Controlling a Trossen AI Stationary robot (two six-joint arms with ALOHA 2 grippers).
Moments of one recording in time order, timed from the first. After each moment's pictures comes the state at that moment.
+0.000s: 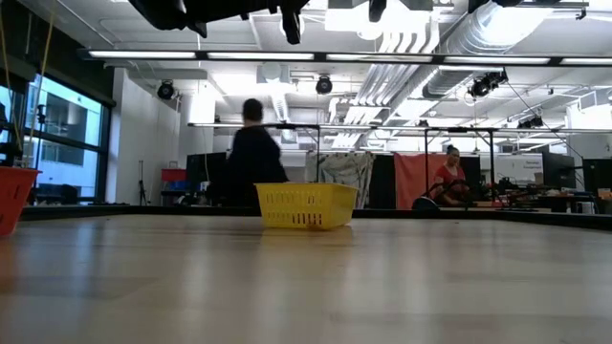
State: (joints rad) left arm 0.16 1.50 0.94 0.73 0.33 -0.31; right arm -0.08 1.27 0.88 0.54 -0.17 0.13
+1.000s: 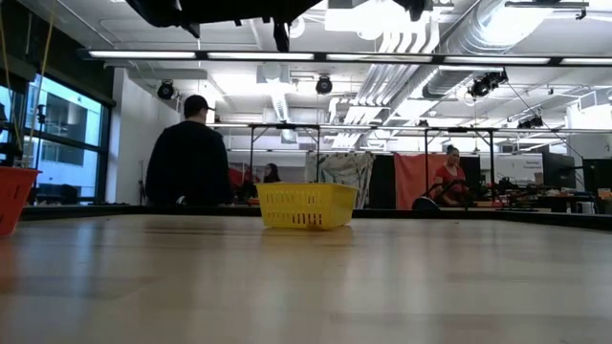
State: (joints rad) left arm 0.21 1.45 0.94 0.62 0.30 -0.28; right arm -0.18 1.03 0.88 0.24 -0.09 0.25
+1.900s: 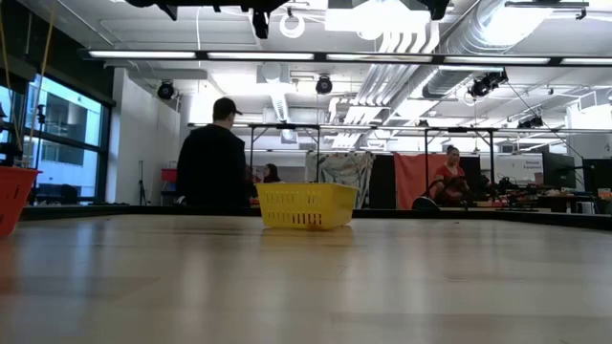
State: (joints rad) left arm 0.22 1.30 0.94 0.39 0.26 -0.12; right arm -0.19 0.89 0.88 0.04 -0.10 0.24
